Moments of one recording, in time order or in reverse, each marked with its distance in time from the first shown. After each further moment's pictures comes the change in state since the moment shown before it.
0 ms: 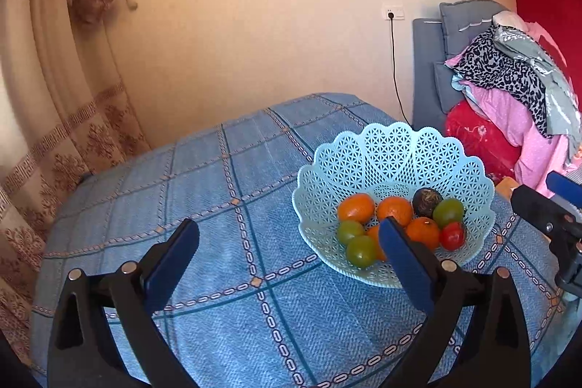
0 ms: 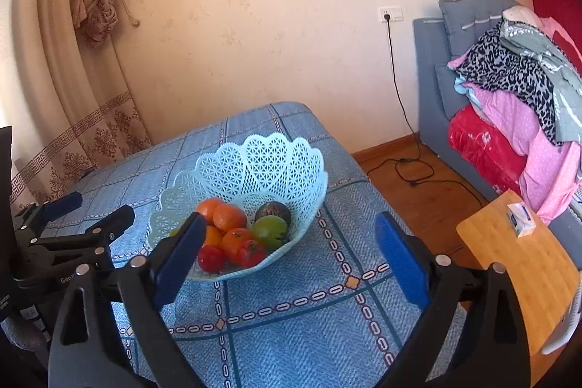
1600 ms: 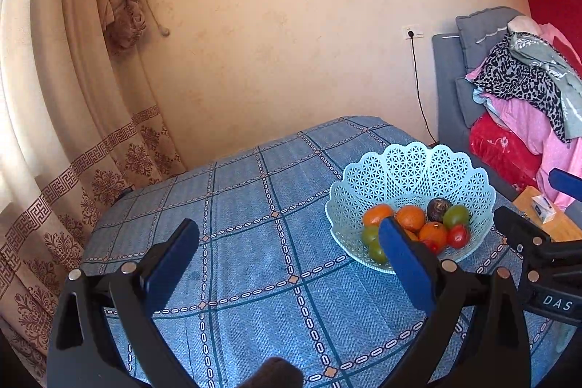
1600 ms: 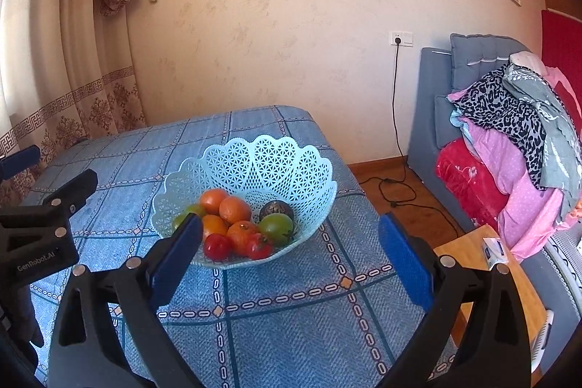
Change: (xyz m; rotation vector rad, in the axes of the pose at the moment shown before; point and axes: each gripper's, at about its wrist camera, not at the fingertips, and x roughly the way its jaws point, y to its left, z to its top) left arm -0.050 0.001 -0.004 0.010 -0.084 0.131; right arm -0.013 0.032 -0.003 -0.167 -0.003 -0.066
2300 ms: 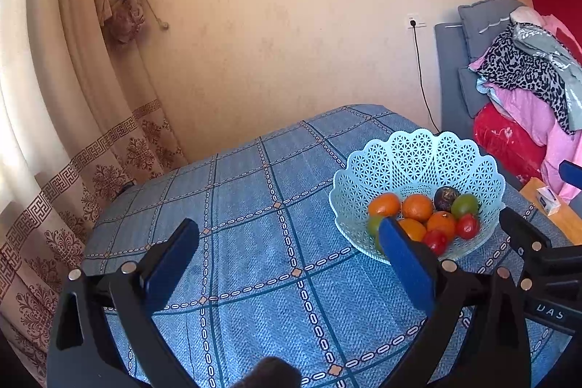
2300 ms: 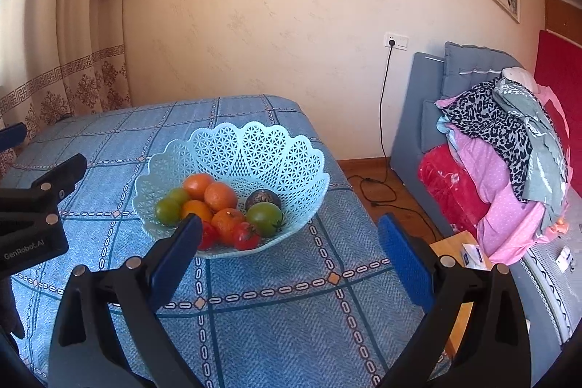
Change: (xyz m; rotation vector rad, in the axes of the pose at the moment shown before) left arm 0.013 -0.002 -0.004 0.014 0.038 0.011; right arm 0.010 0.010 -0.005 -0.073 0.029 -0.086
